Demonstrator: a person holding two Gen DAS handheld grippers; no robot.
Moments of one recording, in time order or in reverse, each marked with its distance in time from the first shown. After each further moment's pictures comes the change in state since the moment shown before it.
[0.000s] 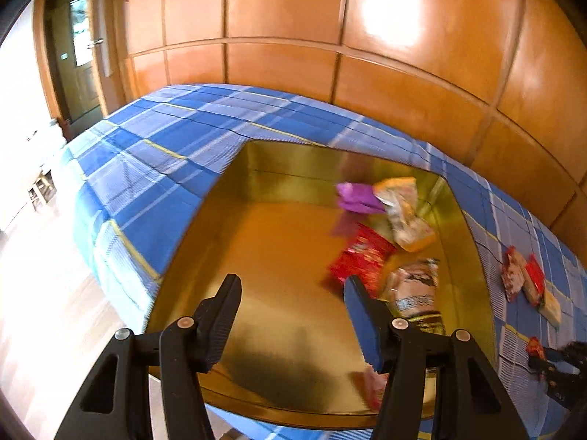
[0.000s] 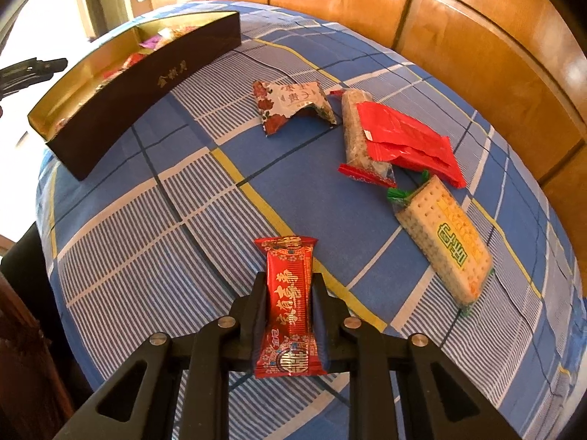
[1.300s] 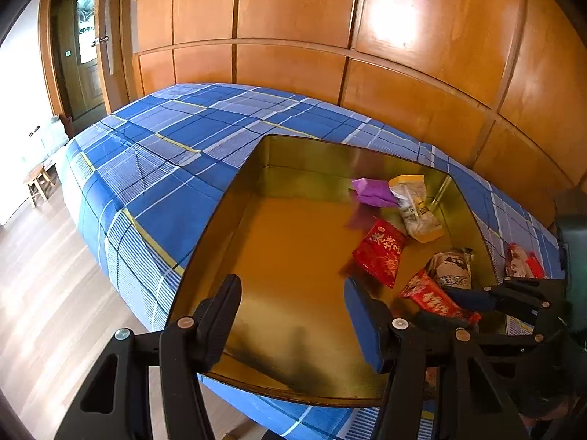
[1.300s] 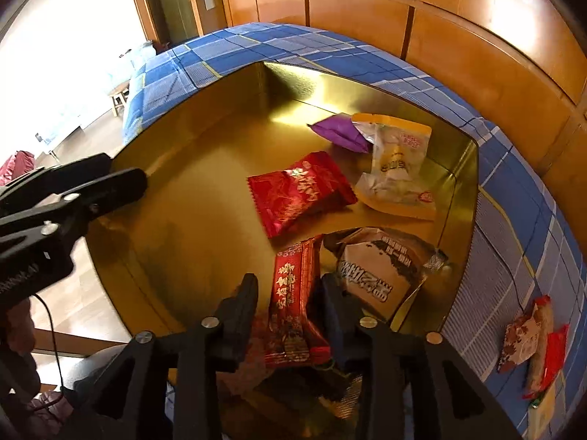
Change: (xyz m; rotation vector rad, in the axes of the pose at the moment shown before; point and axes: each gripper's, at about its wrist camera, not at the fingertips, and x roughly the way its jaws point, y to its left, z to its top) left arm -0.007 0.020 -0.016 -0.005 -0.012 -0.016; right arm 0.021 0.197 0.168 -0.150 -0.102 0.217
